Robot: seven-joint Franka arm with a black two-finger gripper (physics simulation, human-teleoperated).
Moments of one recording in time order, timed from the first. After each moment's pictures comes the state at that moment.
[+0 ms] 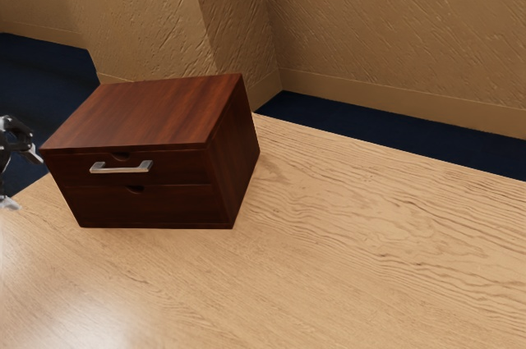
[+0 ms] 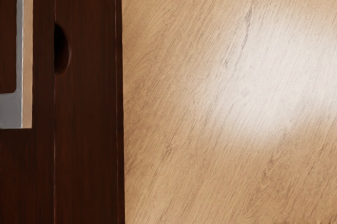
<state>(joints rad) 0.31 -0.46 0.32 -2.13 0.01 2.00 1.76</state>
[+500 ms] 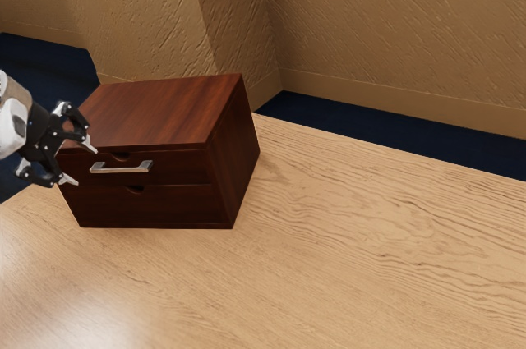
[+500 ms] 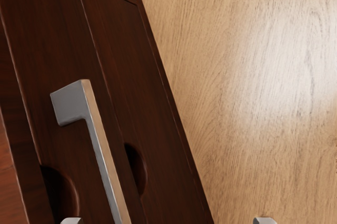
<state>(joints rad) 0.10 -0.45 0.35 -2.15 0.01 2.15 1.88</state>
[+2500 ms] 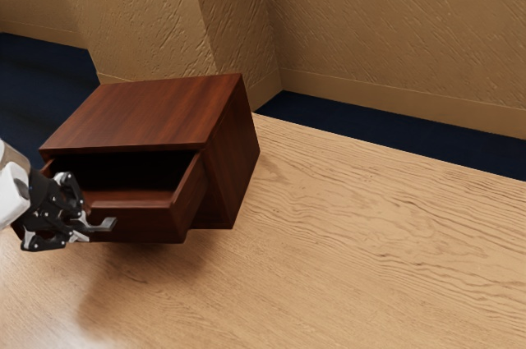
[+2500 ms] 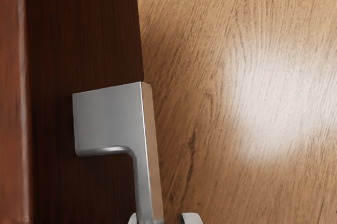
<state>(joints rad) 0.01 -0.73 0.38 -2.47 0.16 2.15 1.53</state>
